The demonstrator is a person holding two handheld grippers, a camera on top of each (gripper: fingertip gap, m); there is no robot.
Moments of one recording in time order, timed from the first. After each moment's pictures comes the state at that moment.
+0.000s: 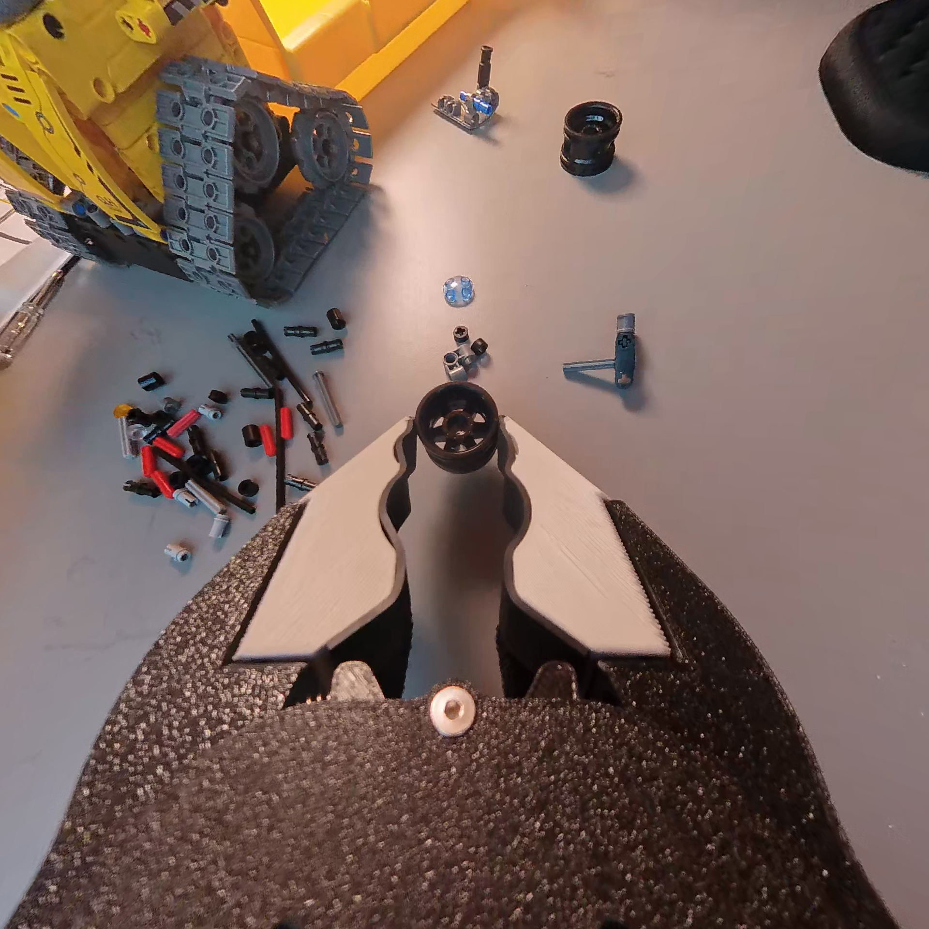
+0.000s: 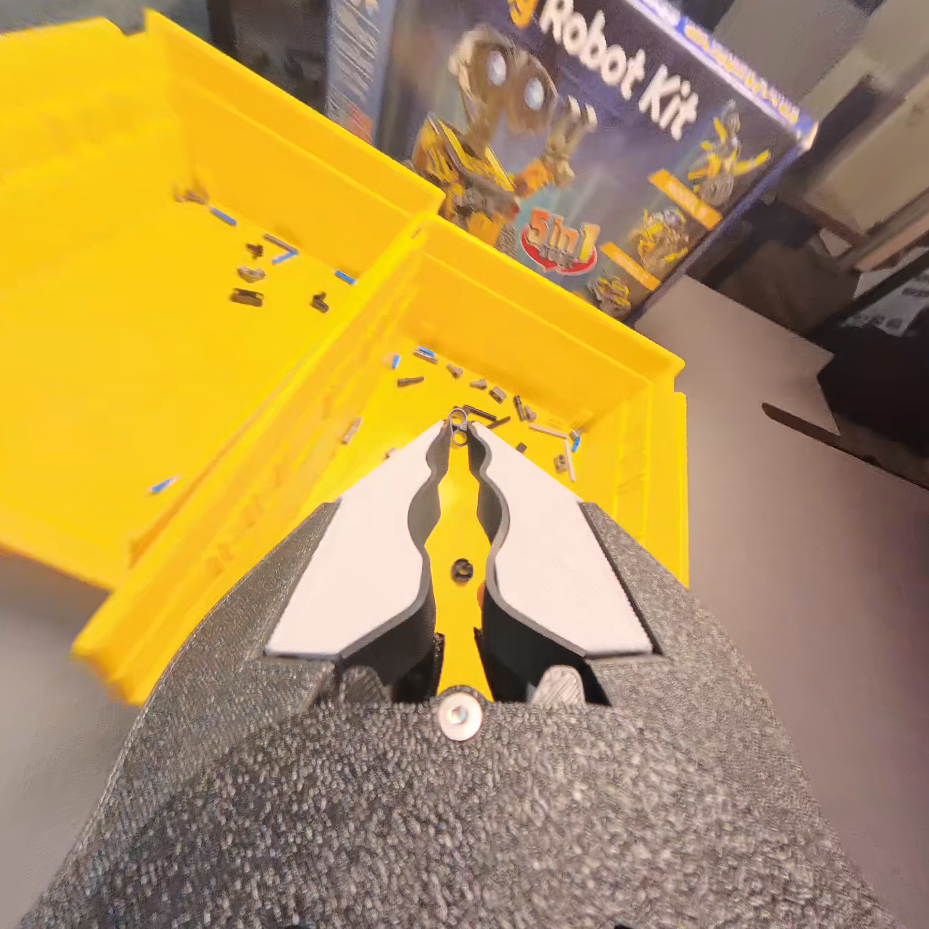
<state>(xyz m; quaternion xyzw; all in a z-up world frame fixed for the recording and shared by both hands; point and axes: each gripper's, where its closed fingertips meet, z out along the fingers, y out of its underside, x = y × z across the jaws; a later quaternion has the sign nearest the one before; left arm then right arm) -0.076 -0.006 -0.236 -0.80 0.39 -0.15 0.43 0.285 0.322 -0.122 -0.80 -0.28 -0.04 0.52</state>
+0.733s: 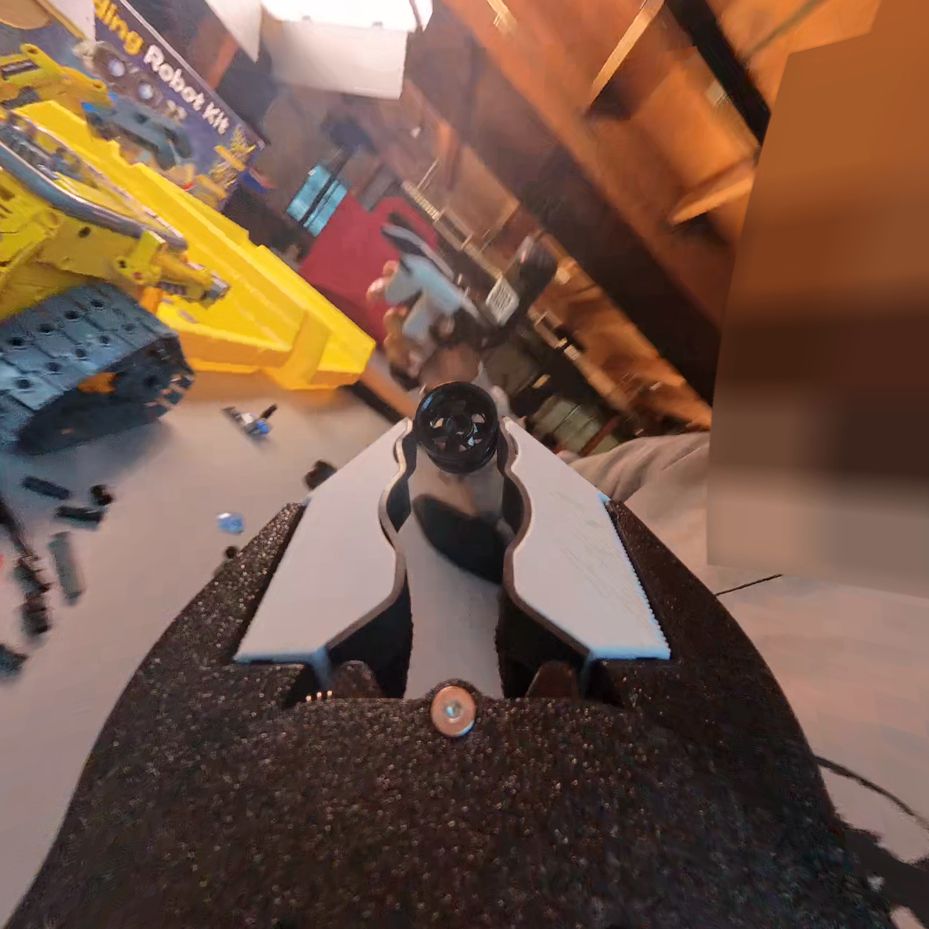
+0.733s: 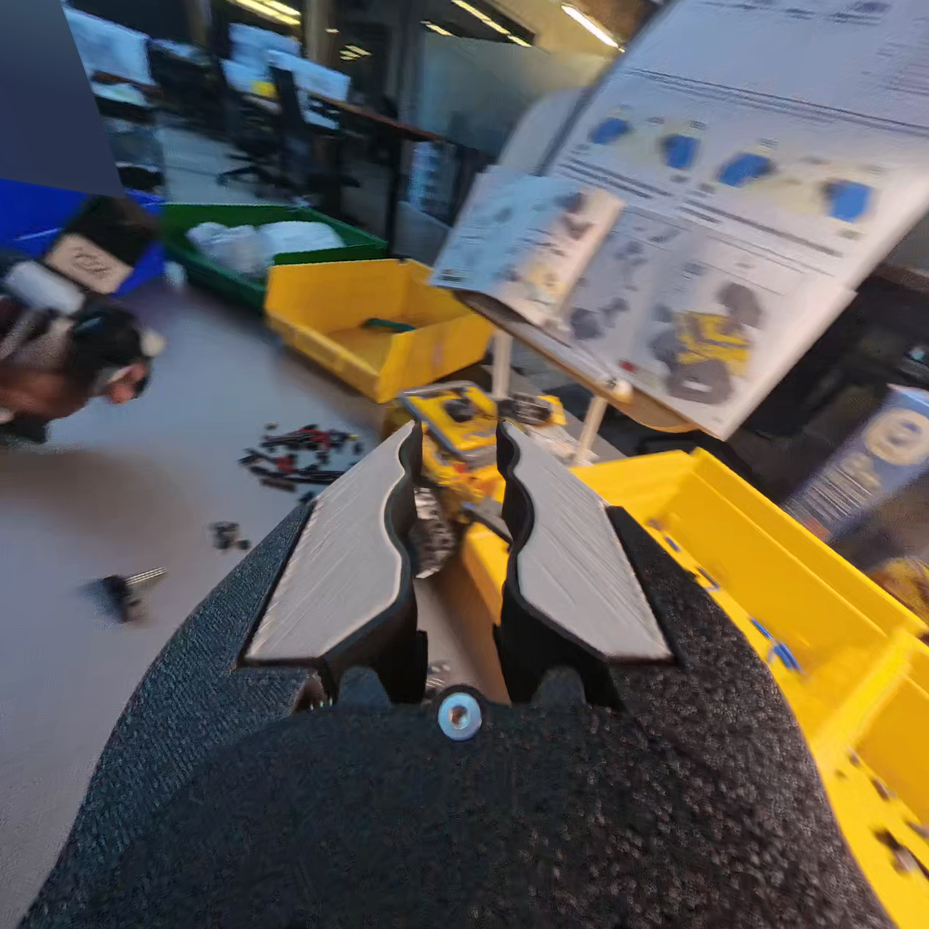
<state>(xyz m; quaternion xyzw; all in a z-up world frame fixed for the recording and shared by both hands) -0.085 -0.024 -0.101 -0.58 0.12 -0.66 0.46 0.068 0.127 -0.051 -0.56 -0.49 0.29 0.60</state>
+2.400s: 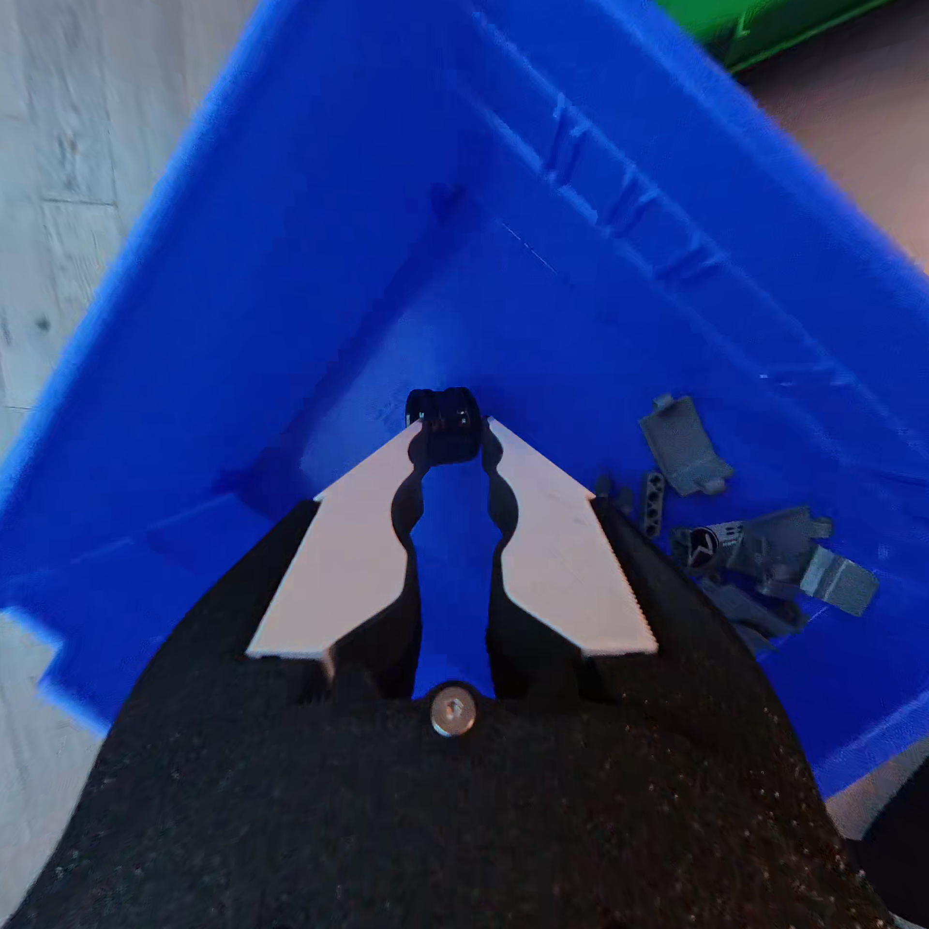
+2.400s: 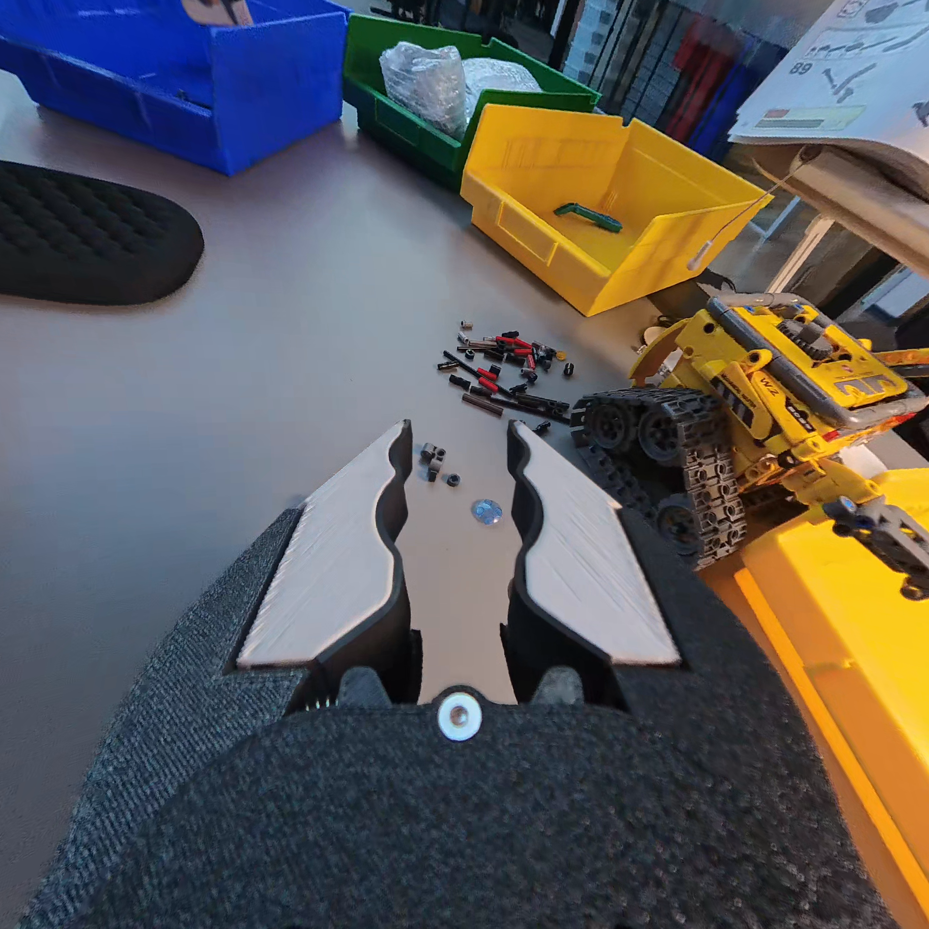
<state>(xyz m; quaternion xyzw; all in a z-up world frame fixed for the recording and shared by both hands) -0.571 -0.172 -0.226 -0.96 -0.19 0.07 0.17 -0.015 0.017 -0.172 -0.55 -0.61 0.30 0.48</state>
